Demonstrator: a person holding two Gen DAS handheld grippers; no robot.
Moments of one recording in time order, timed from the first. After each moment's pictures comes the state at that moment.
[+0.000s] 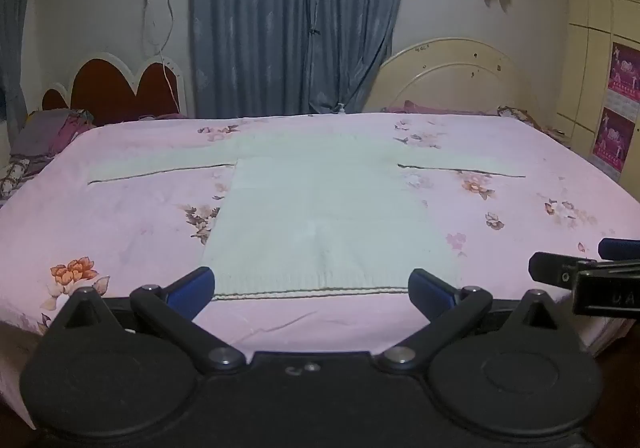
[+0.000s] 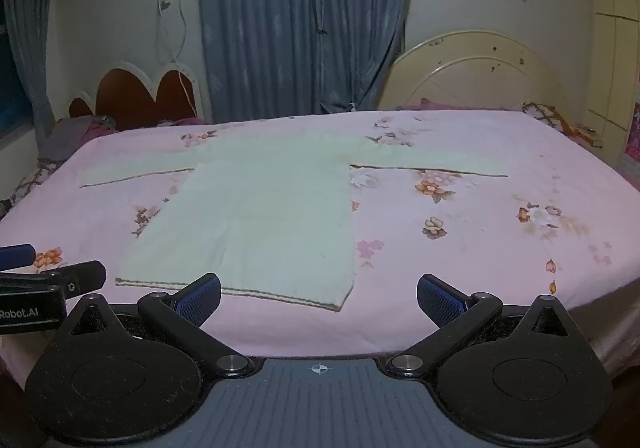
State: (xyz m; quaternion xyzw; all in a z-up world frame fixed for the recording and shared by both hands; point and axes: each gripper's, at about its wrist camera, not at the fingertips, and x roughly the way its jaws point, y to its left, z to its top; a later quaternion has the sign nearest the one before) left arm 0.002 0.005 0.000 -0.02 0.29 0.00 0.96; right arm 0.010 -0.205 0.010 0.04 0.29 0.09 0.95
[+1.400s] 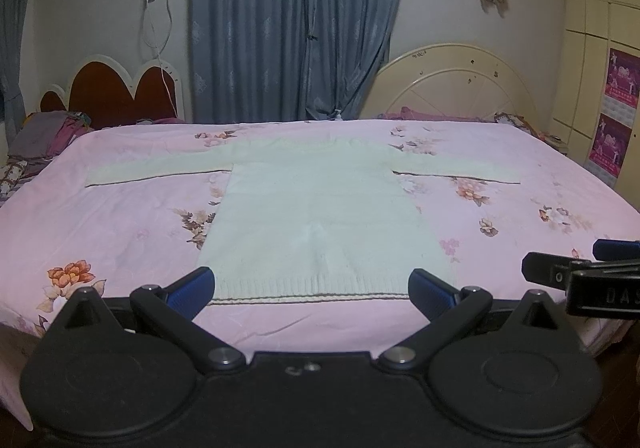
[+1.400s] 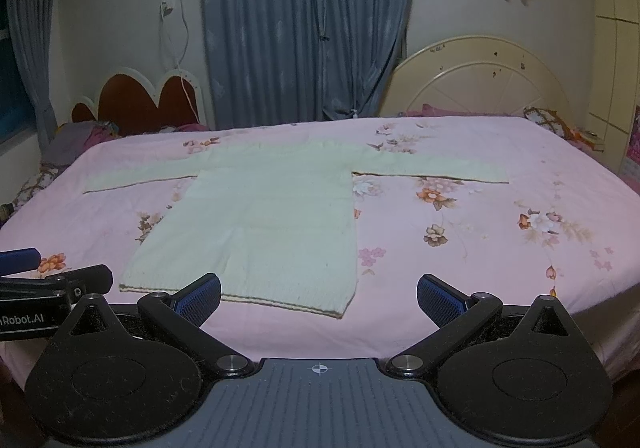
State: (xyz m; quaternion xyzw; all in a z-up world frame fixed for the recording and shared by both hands) left arm -0.004 -0.002 0.005 0.00 0.28 0.00 0.96; right arm 0.011 -0.203 0.017 0.04 0.28 0.09 0.95
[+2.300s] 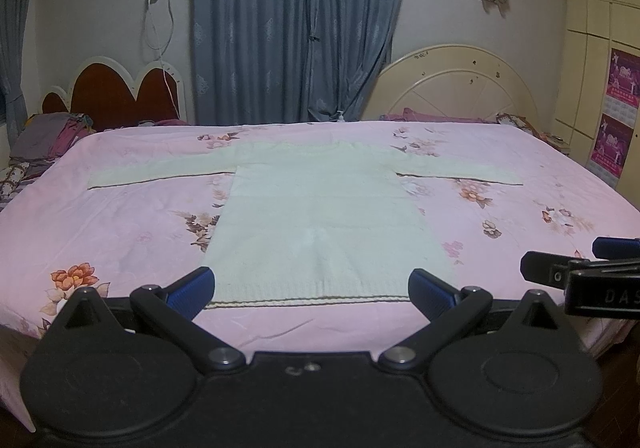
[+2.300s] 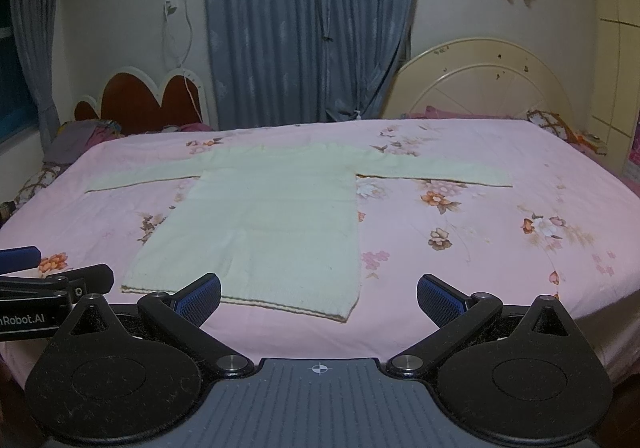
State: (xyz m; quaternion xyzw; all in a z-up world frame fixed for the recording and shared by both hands) left arm -0.003 0.002 0.007 0.00 0.28 0.00 0.96; right arm 0.014 -0.200 0.020 0.04 0.28 0.09 0.95
